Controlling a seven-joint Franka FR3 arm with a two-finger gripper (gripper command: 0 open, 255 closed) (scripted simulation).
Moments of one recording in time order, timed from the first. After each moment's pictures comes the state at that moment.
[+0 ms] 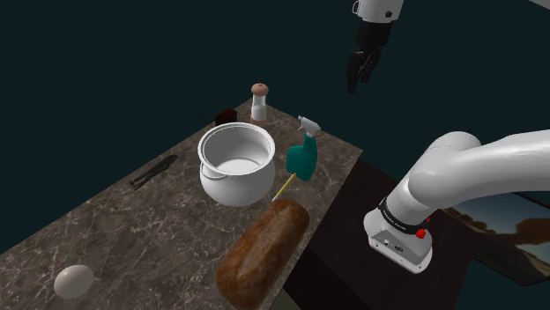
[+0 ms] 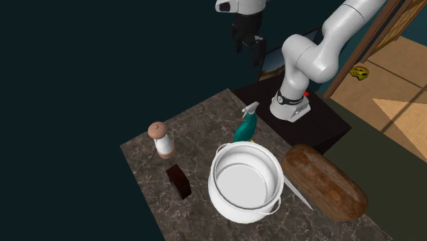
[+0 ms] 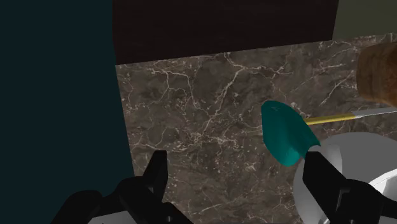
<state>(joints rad) -0.01 -0.75 -0.05 -2.38 -0.01 1.52 -0.13</state>
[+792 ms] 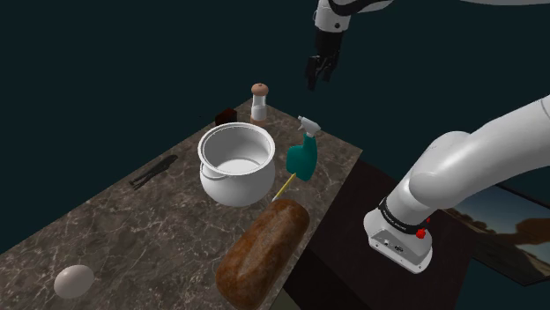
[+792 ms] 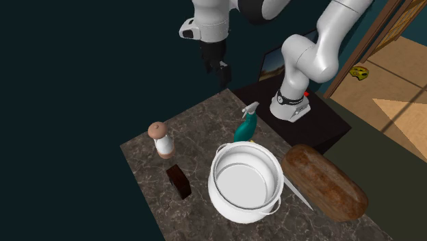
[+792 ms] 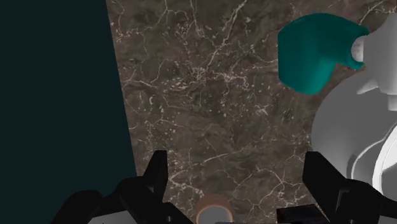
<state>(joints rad) 0.02 -0.42 -0.05 -2.27 0.00 1.80 -0.13</state>
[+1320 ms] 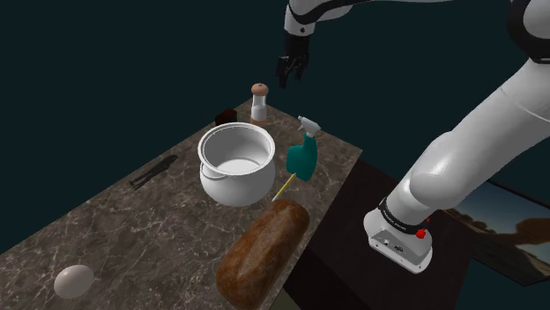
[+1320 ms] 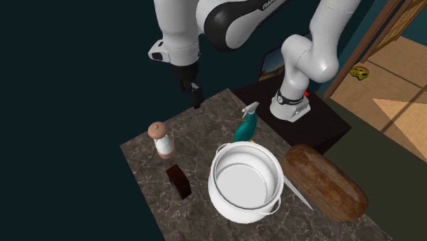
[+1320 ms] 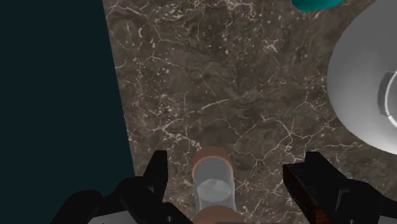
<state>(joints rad) 0.03 -0.13 -0.04 -2.08 0.02 1.94 -0.13</state>
